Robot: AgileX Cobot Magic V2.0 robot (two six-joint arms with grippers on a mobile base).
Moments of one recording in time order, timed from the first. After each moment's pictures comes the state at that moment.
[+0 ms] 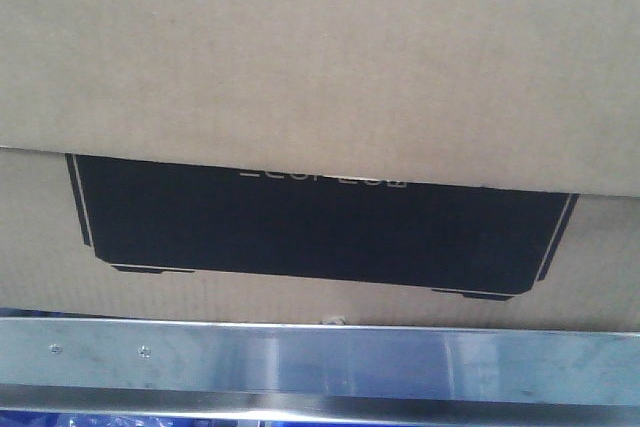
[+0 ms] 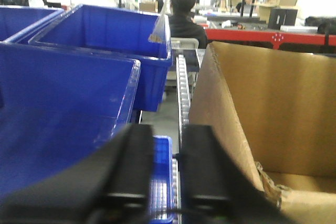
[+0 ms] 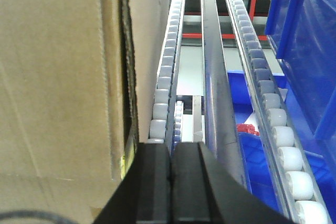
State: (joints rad) left arm -0.09 0.29 -0.58 -0.06 0.31 0.04; right arm 0.01 -0.01 0.03 0.08 0.13 -0.01
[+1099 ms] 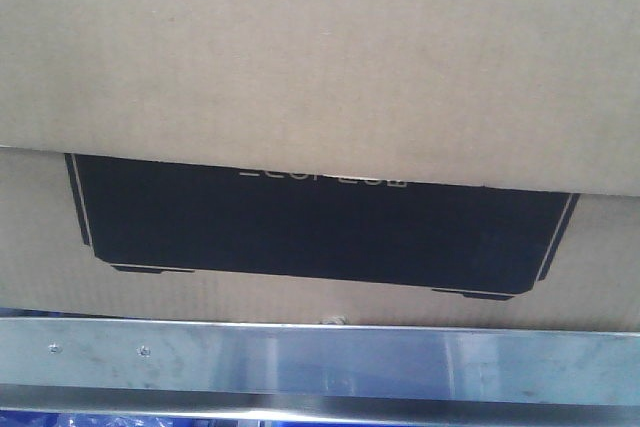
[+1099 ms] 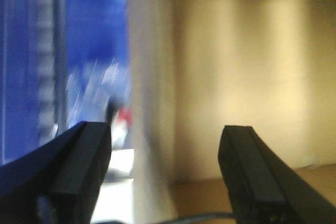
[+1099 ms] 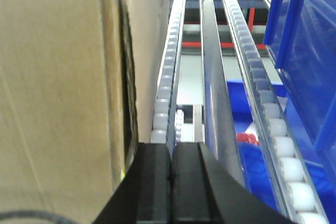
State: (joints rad) left arm -0.33 1.32 -1.44 0.05 1.18 -0.19; right arm 0.01 -0.01 0.03 0.10 0.08 -0.01
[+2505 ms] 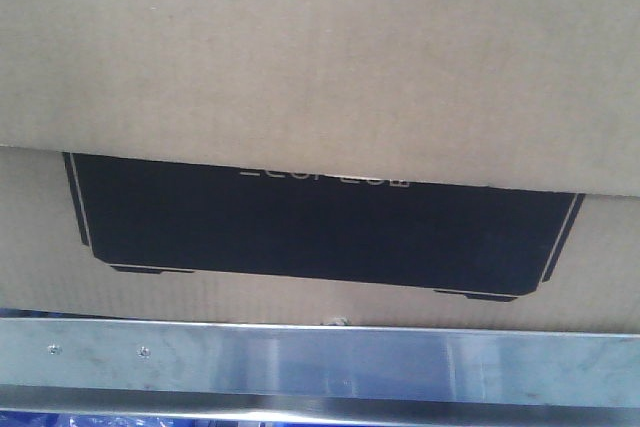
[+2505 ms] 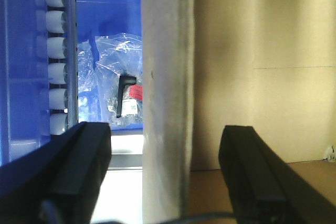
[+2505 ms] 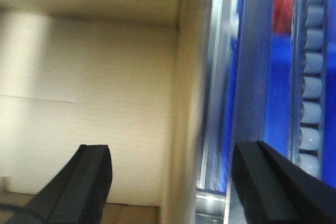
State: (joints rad) left arm -0.33 1.36 -1.52 0.07 1.25 -0.20; right arm 0.01 1.12 -1.17 0.11 0.97 -0.01
